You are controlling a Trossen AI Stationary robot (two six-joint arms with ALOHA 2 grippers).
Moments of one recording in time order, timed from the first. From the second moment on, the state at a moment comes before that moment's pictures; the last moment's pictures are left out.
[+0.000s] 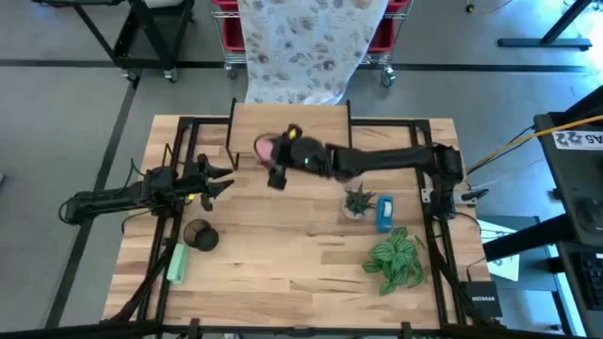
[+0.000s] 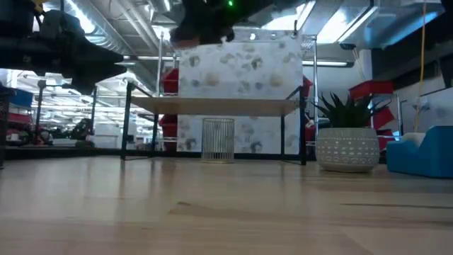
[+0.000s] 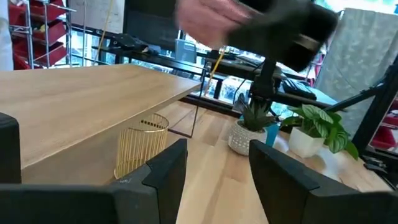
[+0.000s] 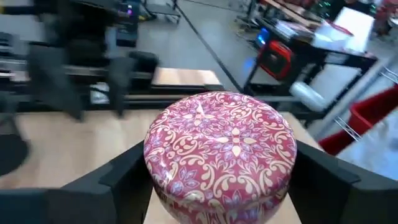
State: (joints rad) left arm 0.16 0.02 0.01 0.03 -0.13 -0.18; right arm -0.13 1.90 1.54 0.02 0.27 -0.15
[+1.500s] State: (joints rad) left arm 0.16 0.02 0.01 0.03 -0.13 -0.18; right arm -0.39 1.88 1.19 0.40 -0.08 0.06
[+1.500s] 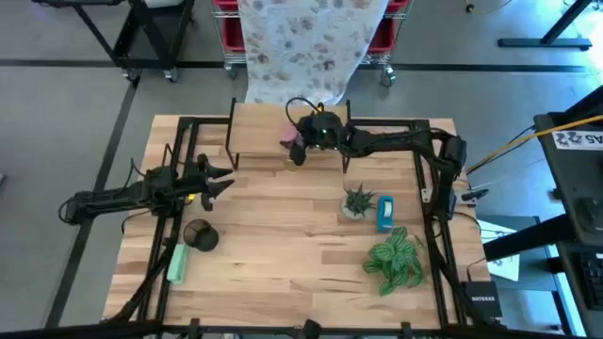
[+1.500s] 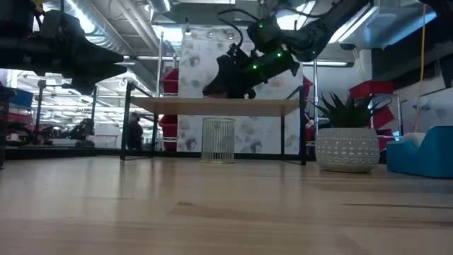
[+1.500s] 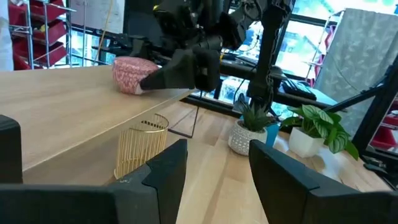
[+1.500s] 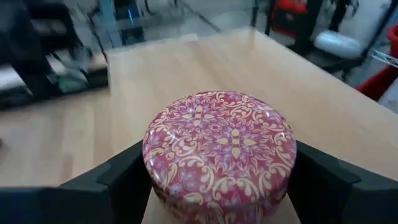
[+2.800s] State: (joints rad) left arm 0.16 0.02 0.01 0.03 -0.13 -0.18; right arm -0.39 1.88 1.26 0.27 -0.04 0.02
